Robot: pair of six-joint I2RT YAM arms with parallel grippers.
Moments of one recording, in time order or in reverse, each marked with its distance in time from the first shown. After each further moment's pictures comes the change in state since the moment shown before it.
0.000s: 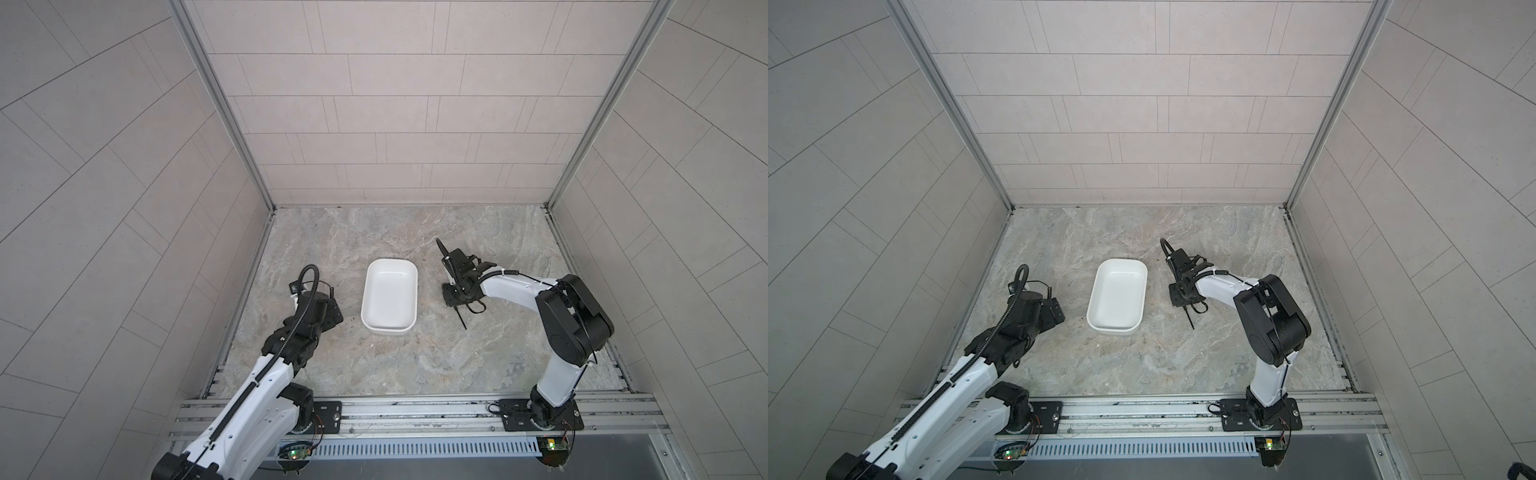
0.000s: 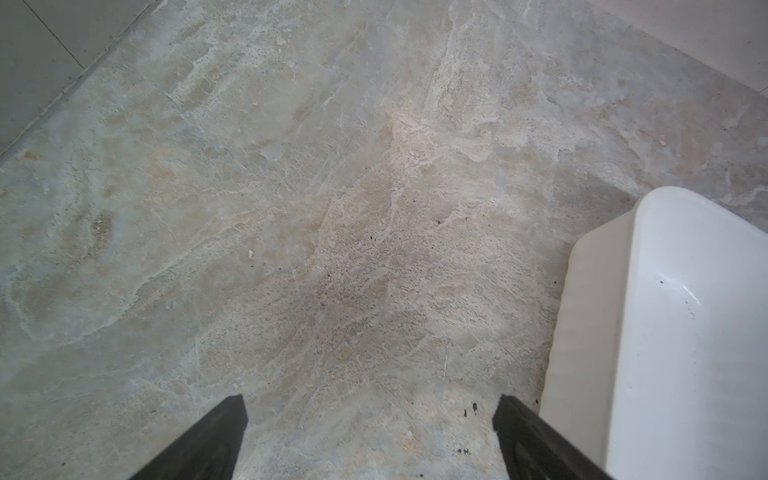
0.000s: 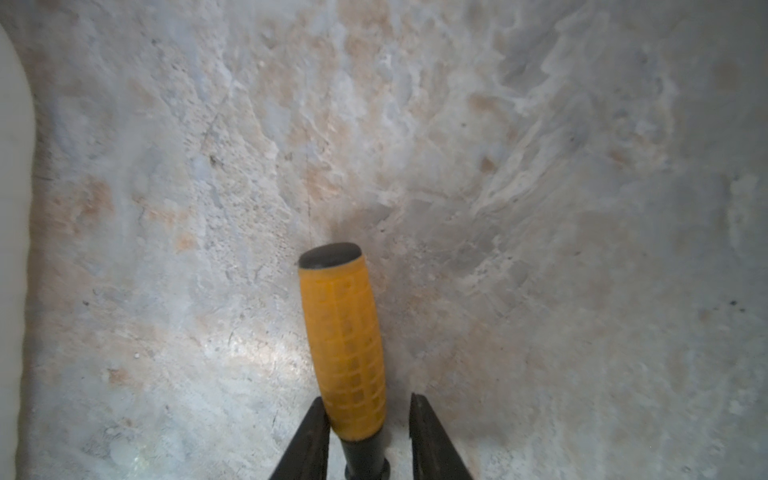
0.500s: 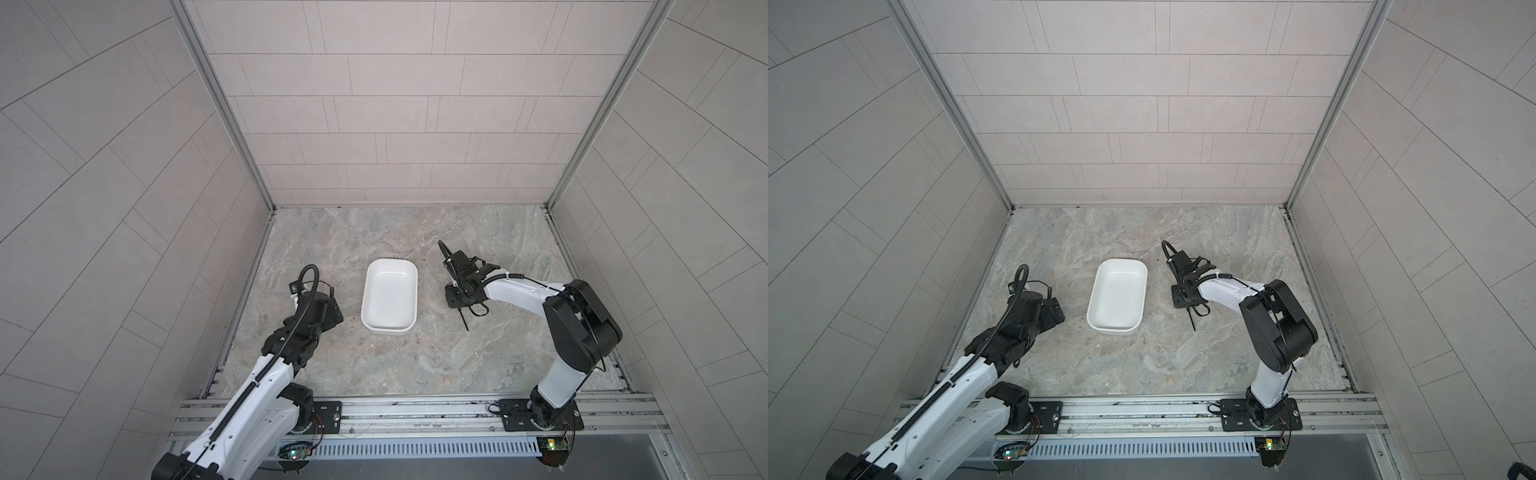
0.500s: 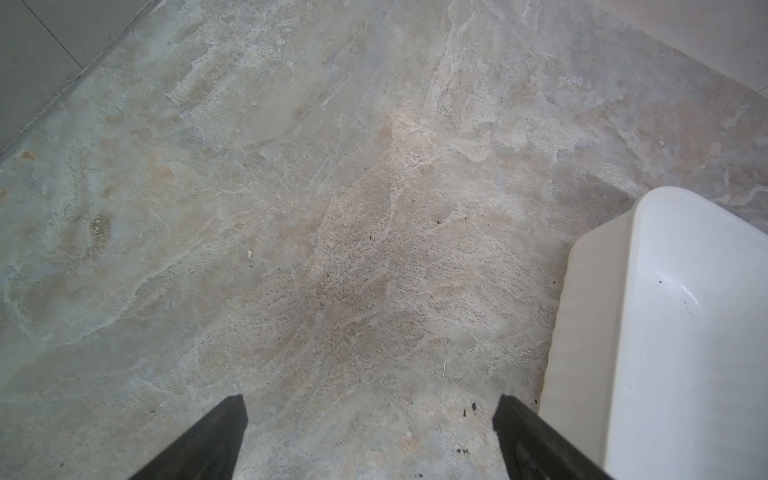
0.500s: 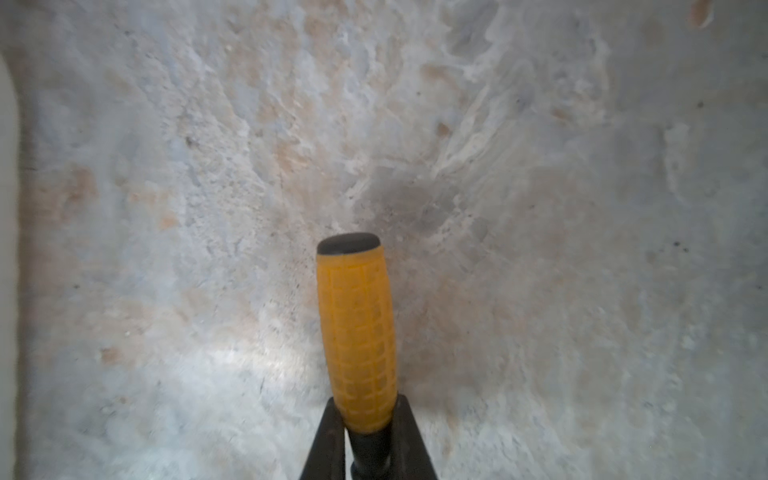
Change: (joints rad) left arm 0.000 0.000 0.000 0.002 0.001 0.000; right arm 0.027 -0.102 -0.032 -0.046 0.037 0.080
